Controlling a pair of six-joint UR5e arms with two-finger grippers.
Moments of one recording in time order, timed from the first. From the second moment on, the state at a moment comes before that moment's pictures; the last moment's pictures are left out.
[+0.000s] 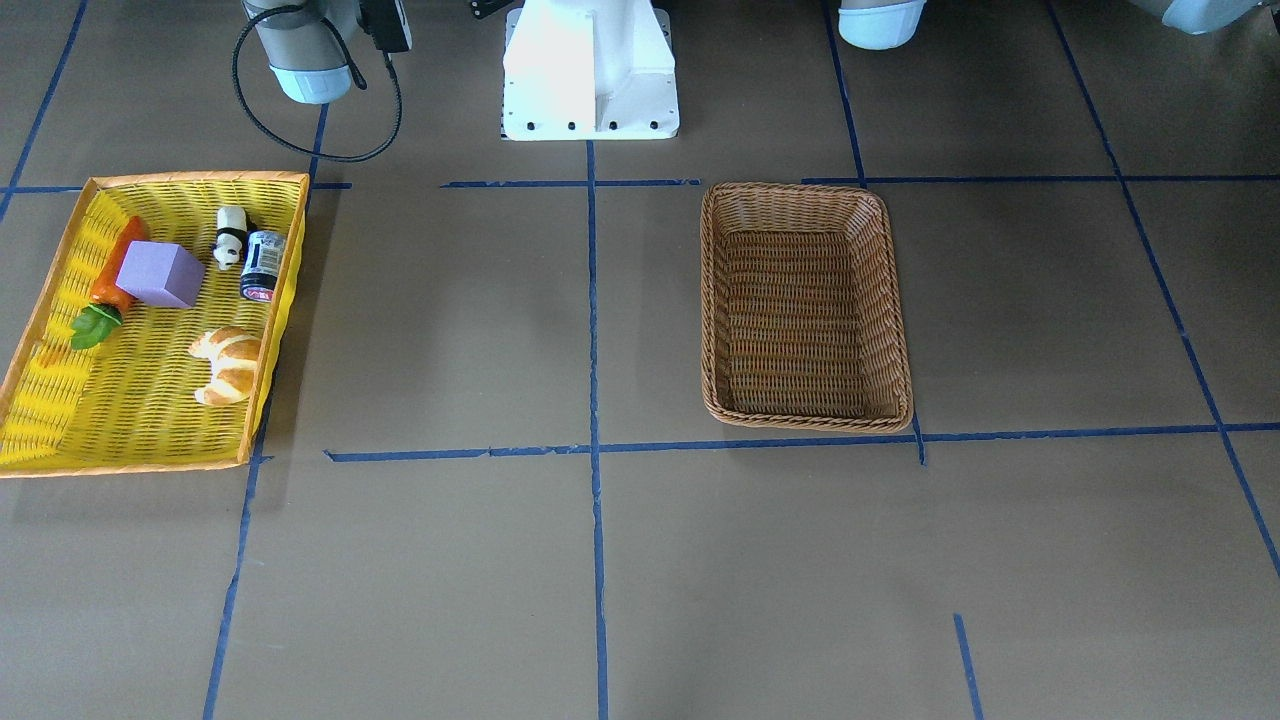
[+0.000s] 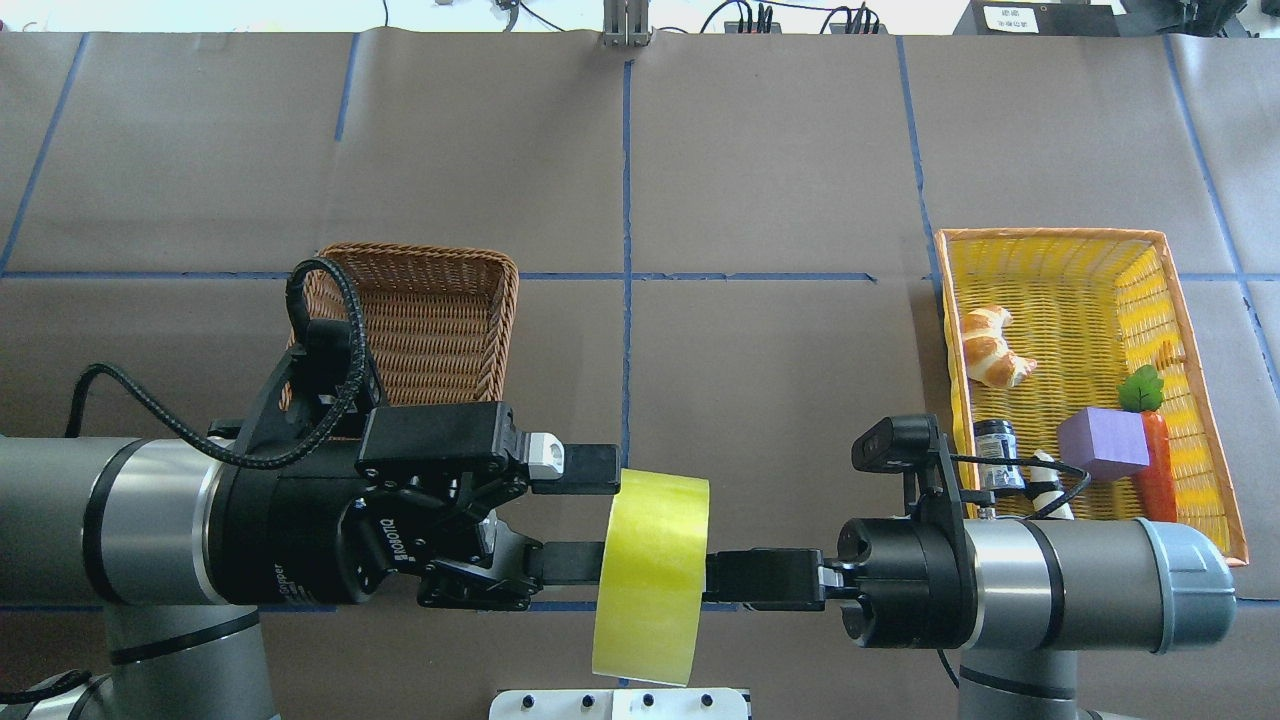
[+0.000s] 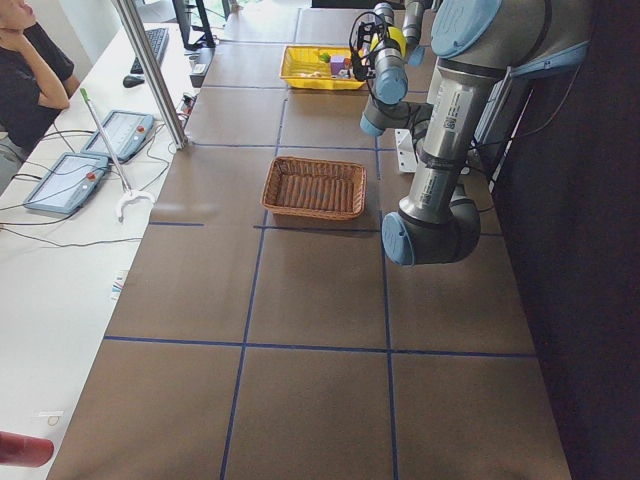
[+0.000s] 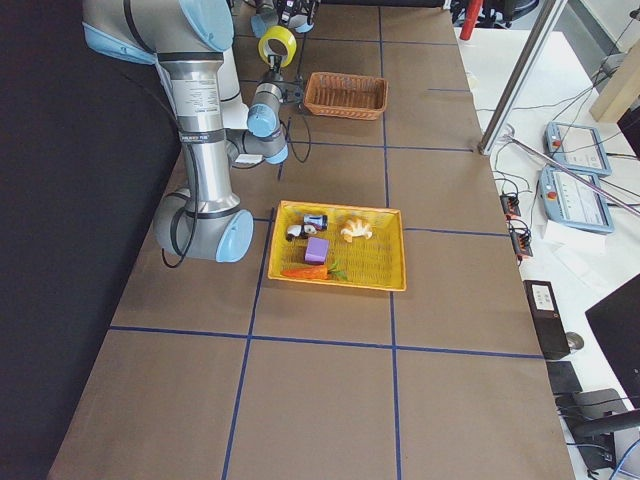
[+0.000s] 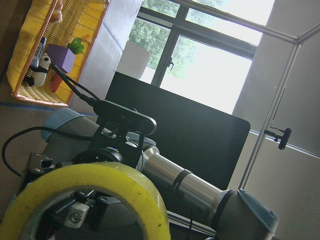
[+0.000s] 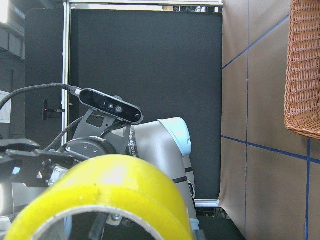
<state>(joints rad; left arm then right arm) -0.34 -1.98 -2.07 -3.01 -1.79 -2.15 0.22 -1.33 1.92 0.17 1.69 1.70</state>
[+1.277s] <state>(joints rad) -0.22 -2.00 -2.06 -3.01 -1.68 -2.08 0.20 -1.33 1.92 0.18 1.67 1.70</state>
